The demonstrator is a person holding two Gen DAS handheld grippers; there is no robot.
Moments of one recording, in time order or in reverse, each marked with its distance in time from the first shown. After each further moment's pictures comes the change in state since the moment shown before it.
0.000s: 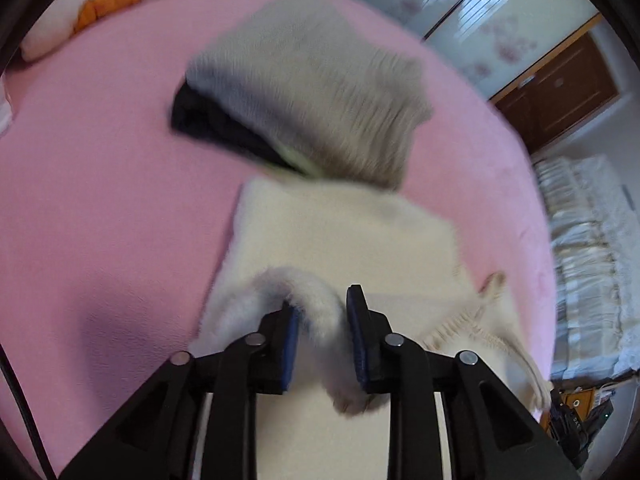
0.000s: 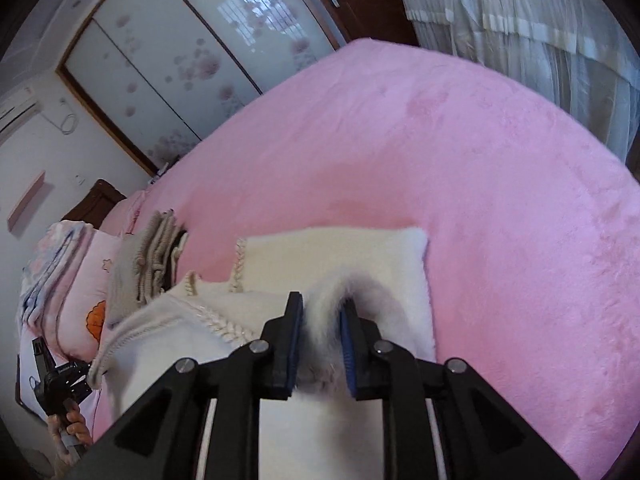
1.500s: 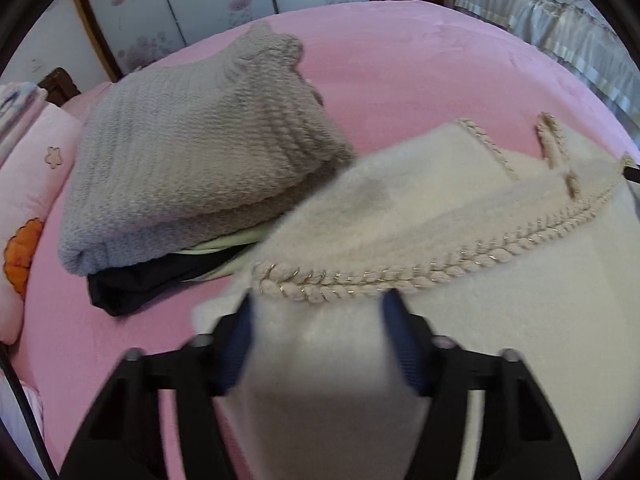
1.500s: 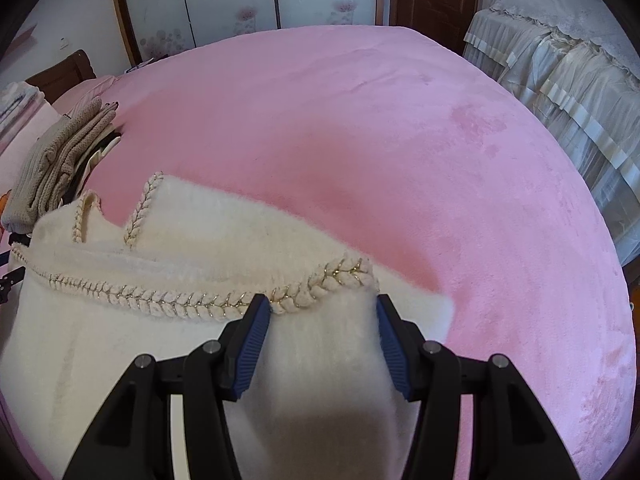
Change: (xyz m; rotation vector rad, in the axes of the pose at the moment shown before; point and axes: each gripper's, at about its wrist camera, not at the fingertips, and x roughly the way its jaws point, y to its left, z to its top) left arm 0.070 -0.063 0.019 0.826 -0.090 0.205; right arm 0.099 0.039 0.019 -0.452 0.049 -0.201
